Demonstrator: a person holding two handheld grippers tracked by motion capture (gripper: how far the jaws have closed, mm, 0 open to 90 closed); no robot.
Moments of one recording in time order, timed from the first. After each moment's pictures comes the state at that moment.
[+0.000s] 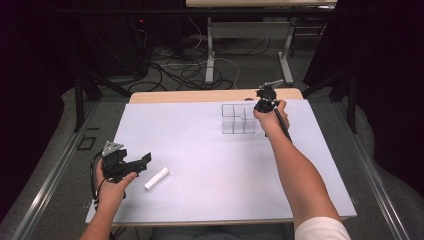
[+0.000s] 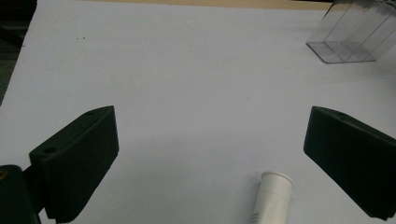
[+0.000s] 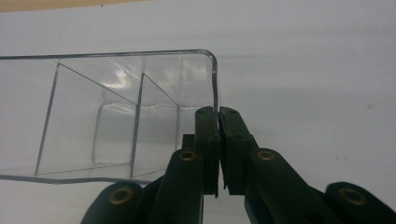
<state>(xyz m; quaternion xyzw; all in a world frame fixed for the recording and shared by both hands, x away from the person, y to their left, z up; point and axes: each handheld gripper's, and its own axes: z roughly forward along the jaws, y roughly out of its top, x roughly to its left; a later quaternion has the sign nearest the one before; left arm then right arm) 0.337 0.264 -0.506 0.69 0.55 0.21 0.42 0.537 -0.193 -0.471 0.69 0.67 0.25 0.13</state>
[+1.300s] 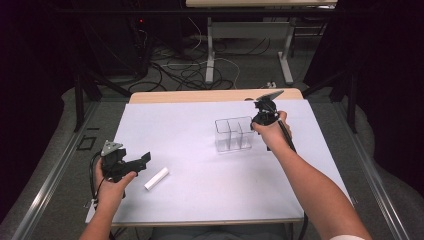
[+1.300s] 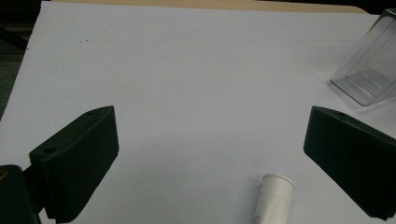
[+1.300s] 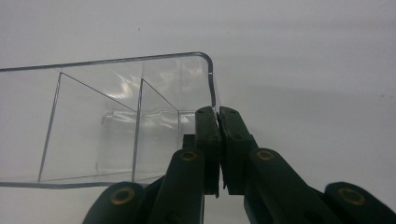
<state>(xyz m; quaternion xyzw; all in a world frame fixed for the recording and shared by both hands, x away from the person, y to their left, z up) 0.337 0.265 -0.504 0.68 0.55 0.21 0.43 0.483 -0.184 -0.467 0.66 0.70 0.26 0.08</state>
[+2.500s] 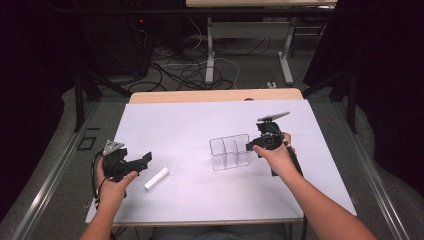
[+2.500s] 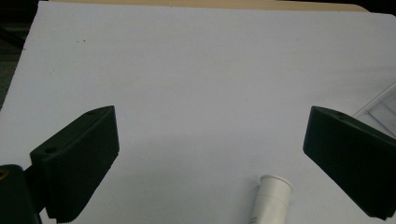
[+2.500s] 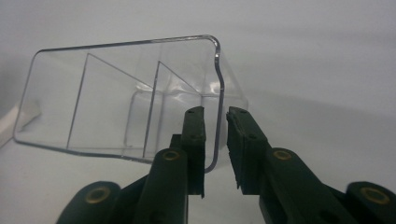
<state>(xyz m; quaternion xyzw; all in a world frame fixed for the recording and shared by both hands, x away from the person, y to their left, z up) 0.338 0.261 -0.504 0.68 0.55 0.21 0.42 0.409 -0.185 -0.477 0.61 0.73 0.31 0.01</state>
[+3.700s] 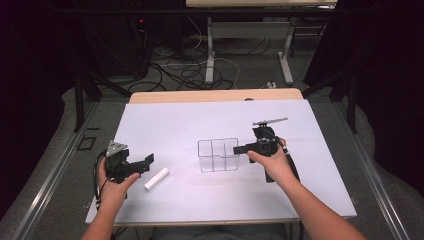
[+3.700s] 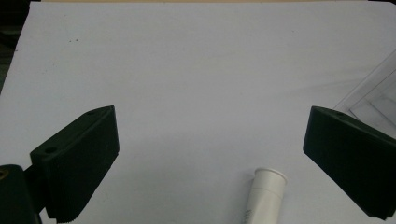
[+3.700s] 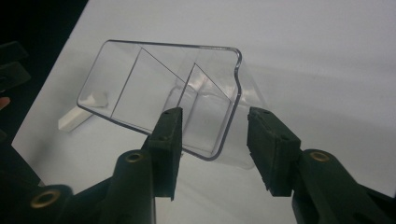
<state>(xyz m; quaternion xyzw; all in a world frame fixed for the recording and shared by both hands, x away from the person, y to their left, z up) 0.335 0.254 -0.504 0.70 0.54 0.22 0.41 0.388 -0.173 -0.474 0.55 0.73 0.40 -0.02</state>
